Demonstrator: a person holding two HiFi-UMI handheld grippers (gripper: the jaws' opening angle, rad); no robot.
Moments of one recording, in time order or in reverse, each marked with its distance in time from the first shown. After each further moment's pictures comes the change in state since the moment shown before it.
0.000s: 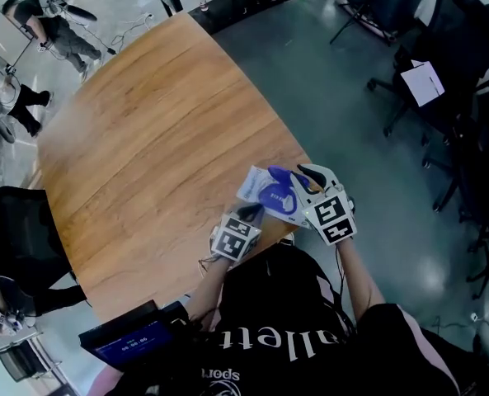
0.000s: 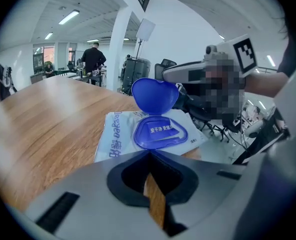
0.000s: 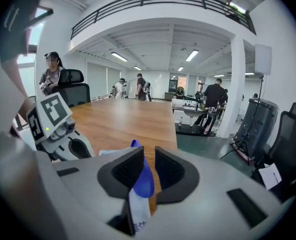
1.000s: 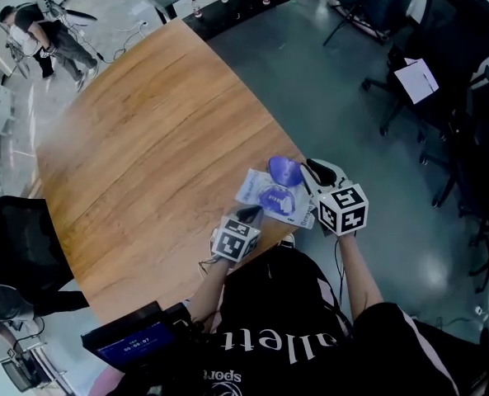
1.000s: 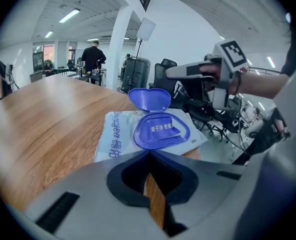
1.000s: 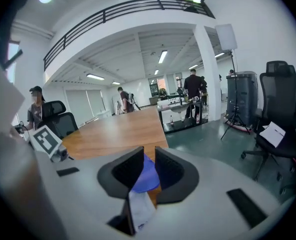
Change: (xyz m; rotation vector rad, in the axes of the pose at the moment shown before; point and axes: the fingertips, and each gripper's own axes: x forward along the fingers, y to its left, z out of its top) left arm 0.001 0.000 -0.003 -0.016 0.014 -0.002; right arm -0.011 -0.039 -0.009 0.343 -0.091 -0.055
